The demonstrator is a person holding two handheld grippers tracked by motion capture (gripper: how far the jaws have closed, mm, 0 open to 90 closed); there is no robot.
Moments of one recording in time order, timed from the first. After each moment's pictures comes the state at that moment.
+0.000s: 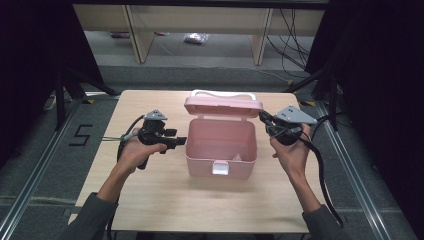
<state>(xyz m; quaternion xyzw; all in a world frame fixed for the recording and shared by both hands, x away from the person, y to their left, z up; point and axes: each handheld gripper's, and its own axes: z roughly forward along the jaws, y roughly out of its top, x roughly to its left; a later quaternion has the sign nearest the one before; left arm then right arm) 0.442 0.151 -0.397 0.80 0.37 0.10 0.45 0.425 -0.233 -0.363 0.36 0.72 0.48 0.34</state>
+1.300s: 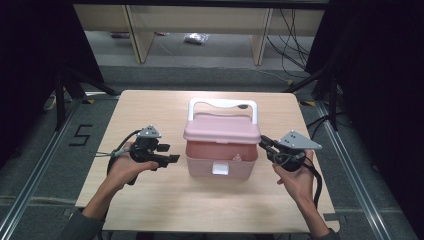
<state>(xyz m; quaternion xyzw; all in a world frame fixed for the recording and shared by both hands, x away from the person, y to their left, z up) 0.407 0.168 -0.414 0.84 0.34 0.09 0.41 0.375 -0.242 -0.397 0.35 0.75 0.49 0.28</state>
